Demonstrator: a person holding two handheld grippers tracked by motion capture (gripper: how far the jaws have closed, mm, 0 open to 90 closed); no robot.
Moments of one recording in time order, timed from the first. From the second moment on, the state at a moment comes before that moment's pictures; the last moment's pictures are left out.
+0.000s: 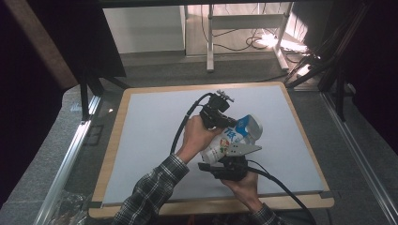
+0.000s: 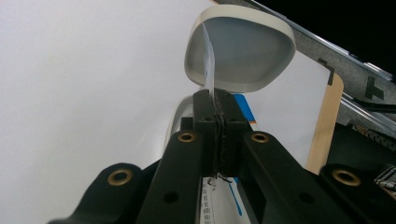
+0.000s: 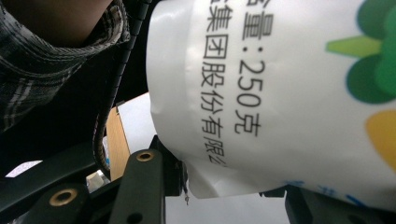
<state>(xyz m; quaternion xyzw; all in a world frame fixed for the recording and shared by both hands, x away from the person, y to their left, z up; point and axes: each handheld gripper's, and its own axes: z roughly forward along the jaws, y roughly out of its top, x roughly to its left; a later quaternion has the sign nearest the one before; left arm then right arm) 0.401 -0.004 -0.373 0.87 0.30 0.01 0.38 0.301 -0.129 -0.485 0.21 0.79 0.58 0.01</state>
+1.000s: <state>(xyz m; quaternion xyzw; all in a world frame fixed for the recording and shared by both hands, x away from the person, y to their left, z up) 0.402 -0.004 -0.372 0.87 0.31 0.01 0.38 0.300 -0.127 -0.483 0.21 0.79 0.58 0.01</state>
